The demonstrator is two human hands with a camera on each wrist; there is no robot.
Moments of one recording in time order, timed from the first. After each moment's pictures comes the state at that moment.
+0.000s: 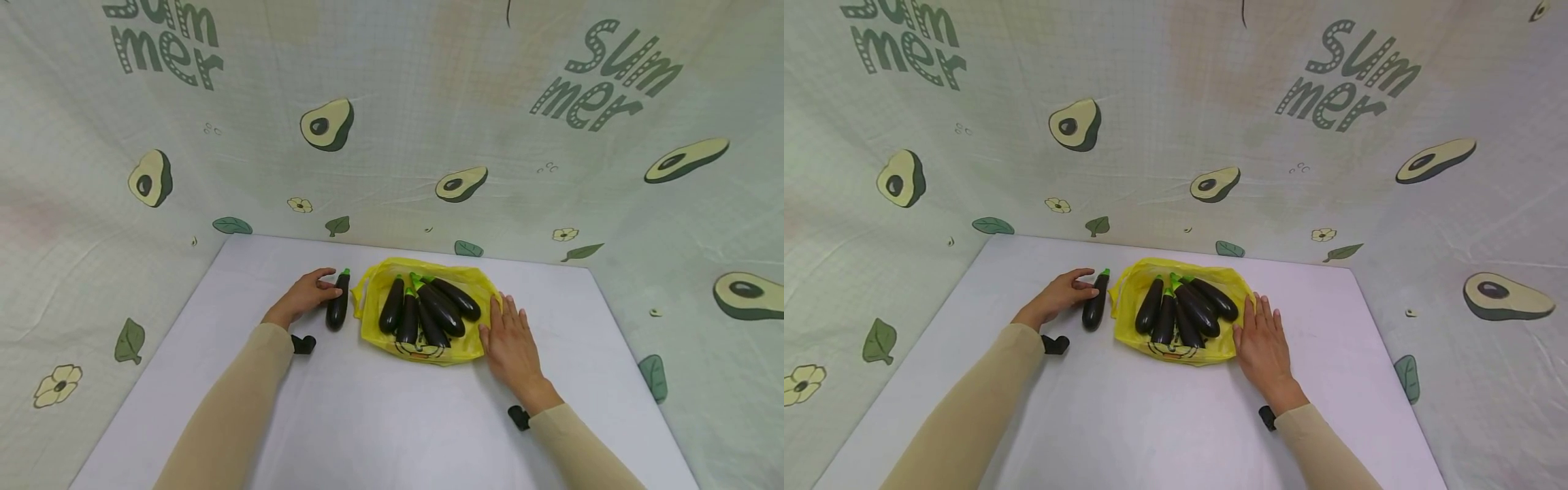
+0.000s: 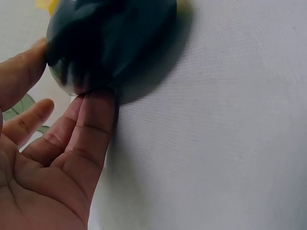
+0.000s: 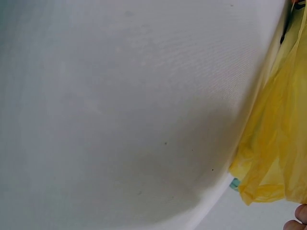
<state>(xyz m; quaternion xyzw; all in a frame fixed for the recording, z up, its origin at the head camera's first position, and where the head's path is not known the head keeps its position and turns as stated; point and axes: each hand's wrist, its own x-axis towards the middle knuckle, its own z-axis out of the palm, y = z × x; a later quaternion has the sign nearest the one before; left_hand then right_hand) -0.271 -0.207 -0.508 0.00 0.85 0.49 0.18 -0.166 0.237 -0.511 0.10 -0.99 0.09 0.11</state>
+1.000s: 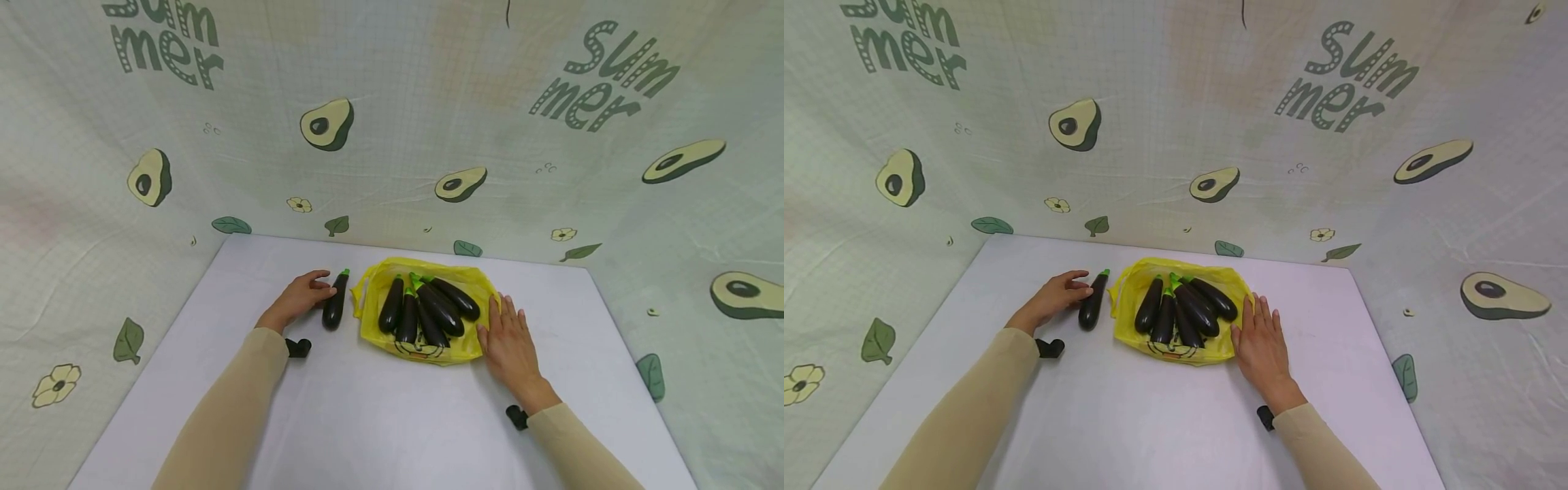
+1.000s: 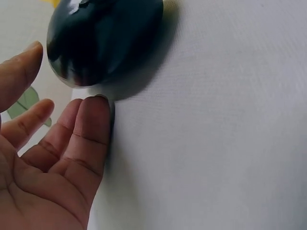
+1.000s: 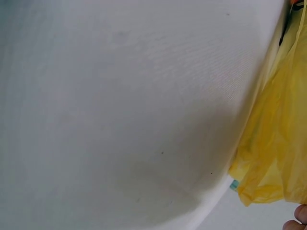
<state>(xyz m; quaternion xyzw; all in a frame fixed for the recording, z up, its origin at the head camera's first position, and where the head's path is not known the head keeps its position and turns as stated) -0.266 -0.217 -0.513 -0.02 0.85 0.49 0.17 -0.165 0.235 -0.509 0.09 -0.99 0.08 0.09</state>
